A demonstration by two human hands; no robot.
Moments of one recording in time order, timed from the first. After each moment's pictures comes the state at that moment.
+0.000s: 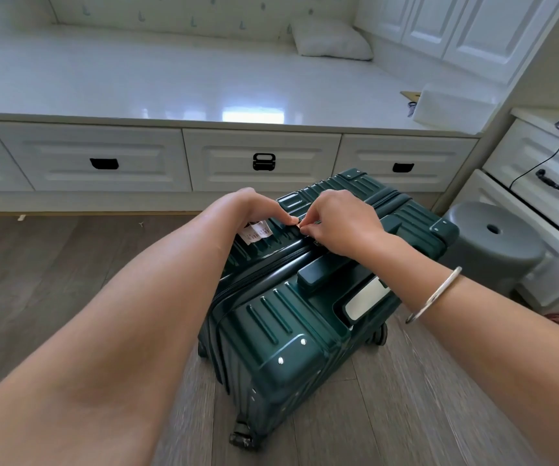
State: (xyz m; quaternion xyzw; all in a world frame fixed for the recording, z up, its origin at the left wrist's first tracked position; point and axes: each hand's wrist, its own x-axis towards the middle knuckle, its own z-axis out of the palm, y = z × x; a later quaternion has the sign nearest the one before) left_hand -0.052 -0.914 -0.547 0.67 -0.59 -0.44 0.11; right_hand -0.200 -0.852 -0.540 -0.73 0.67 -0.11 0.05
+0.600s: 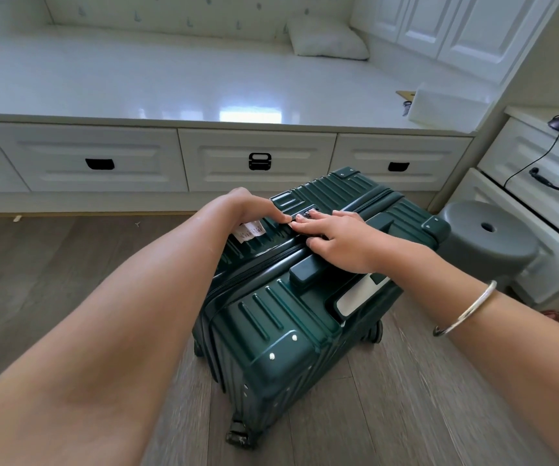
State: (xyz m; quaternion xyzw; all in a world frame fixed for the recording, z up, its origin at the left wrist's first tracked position) left_hand -0.055 -0.907 -0.545 0.68 -0.58 -0.43 0.12; right_hand -0.221 -0.831 -0.544 -0.79 0.59 0.02 0.16
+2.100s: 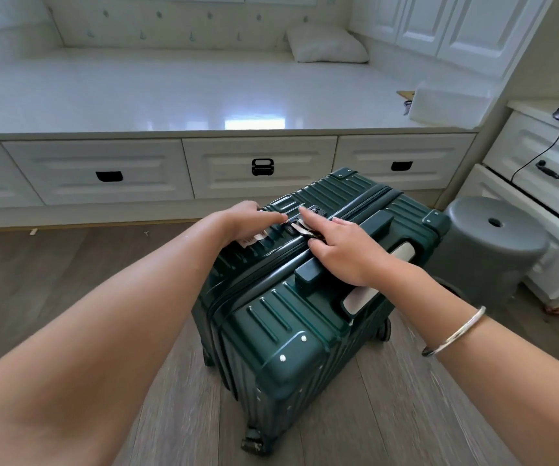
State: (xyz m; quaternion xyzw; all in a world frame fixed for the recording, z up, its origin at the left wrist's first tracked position) left_hand -0.050 -0.907 -0.565 0.62 -0.68 -0.37 0.11; right_hand -0.226 -0.823 -0.572 -0.75 0.62 -0.13 0.20
